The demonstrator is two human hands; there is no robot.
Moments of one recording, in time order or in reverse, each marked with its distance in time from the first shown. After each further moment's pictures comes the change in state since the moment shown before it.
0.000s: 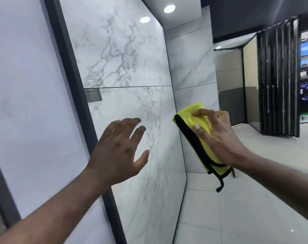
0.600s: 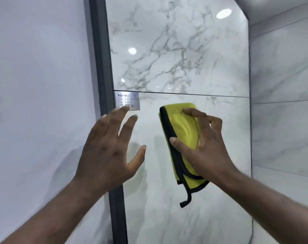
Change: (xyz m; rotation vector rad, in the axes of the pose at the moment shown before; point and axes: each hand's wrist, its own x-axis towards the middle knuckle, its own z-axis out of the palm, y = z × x) left_hand 0.040 -0.145 0.161 0.374 0.103 -0.349; right_hand 0.242 0.025 0.242 0.416 -0.125 -0.311
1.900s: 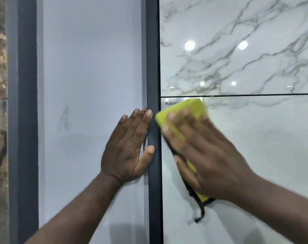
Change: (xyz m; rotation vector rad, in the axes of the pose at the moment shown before) left_hand 0.002 -0.103 0.070 0.388 -0.007 -0.036; right_hand 0.151 0.075 0.185 0.012 0.126 -1.179
